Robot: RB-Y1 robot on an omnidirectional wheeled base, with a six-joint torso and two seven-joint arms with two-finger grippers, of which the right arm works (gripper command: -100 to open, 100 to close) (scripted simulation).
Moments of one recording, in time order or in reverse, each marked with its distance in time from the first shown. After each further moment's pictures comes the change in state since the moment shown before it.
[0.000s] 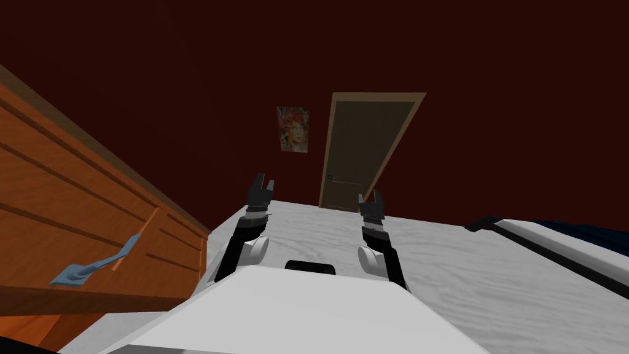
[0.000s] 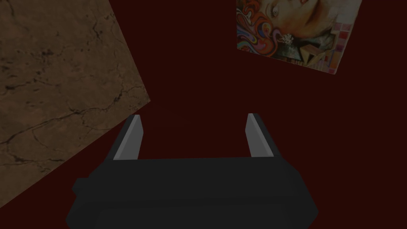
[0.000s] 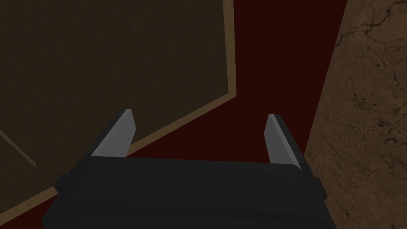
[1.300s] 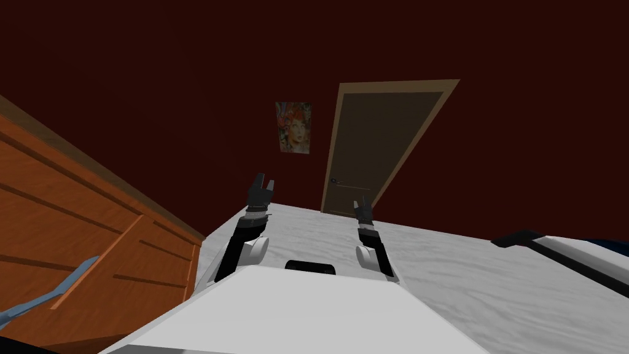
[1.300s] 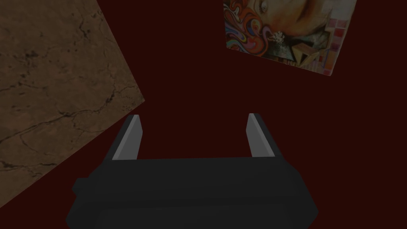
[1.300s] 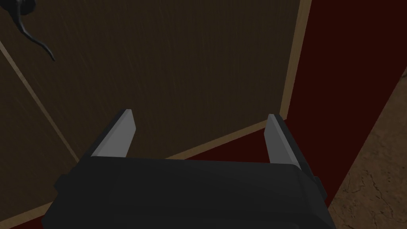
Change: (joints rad) arm -0.098 -0.055 -0.034 0.288 -0.001 -0.021 0.021
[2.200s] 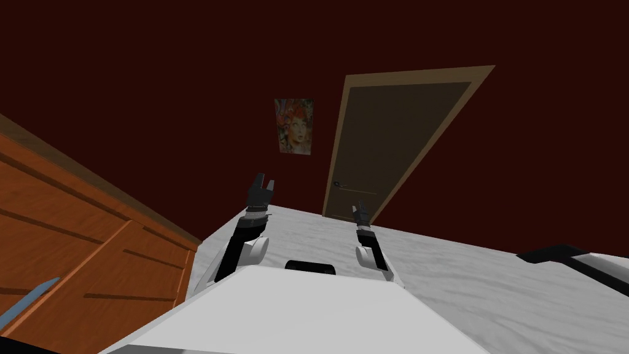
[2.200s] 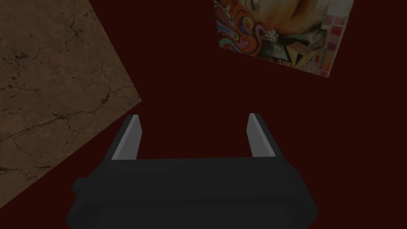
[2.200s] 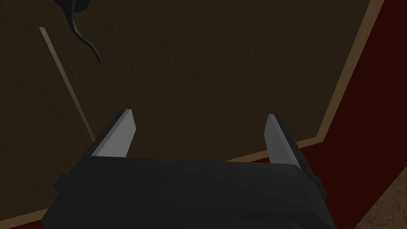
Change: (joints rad) arm -0.081 -0.034 -0.025 0.234 0.000 -0.025 0.017
